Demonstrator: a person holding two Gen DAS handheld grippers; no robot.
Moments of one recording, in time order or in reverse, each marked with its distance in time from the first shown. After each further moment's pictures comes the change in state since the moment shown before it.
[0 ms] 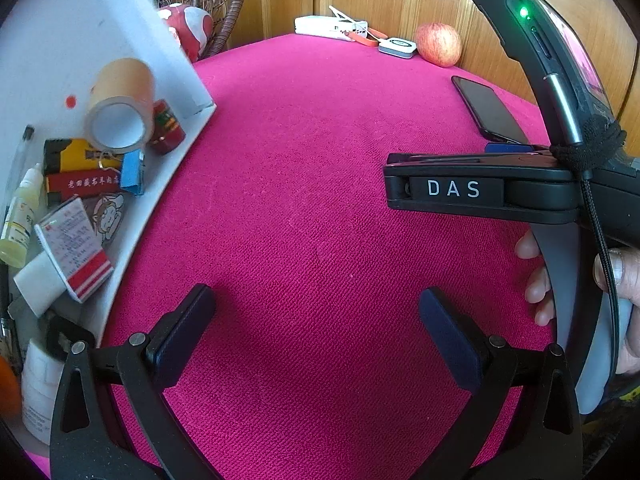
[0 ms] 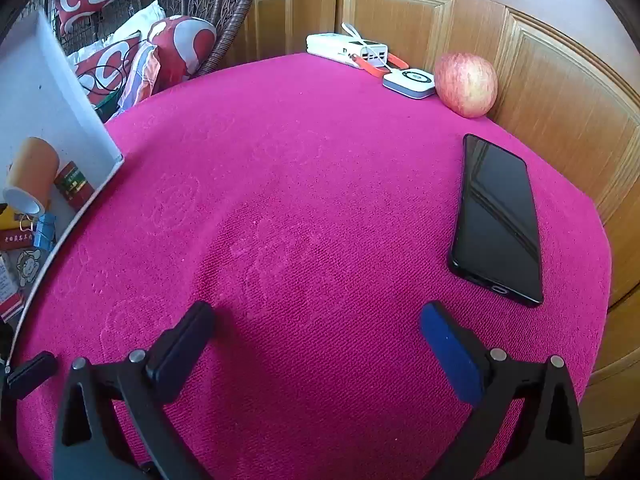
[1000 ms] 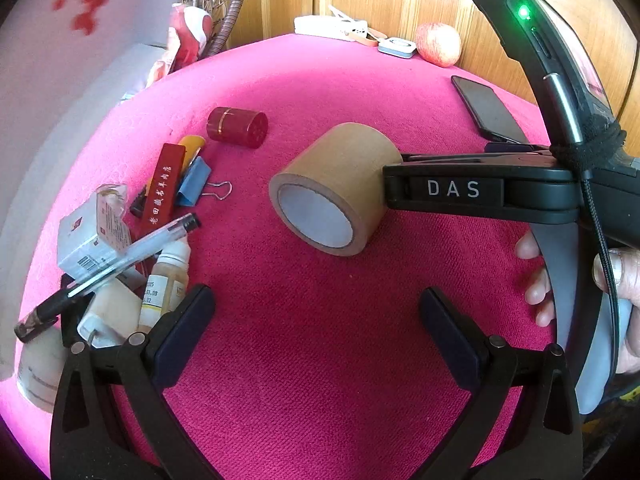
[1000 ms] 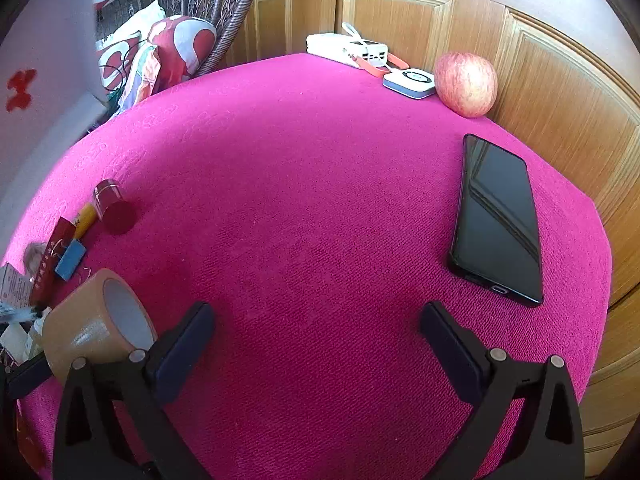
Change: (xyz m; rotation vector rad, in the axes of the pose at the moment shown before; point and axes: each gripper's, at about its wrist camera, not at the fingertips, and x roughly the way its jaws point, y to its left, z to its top) left arm -0.001 0.000 0.001 0.000 0.001 -0.001; right arm 0.000 -0.002 0.000 0.001 0.000 0.003
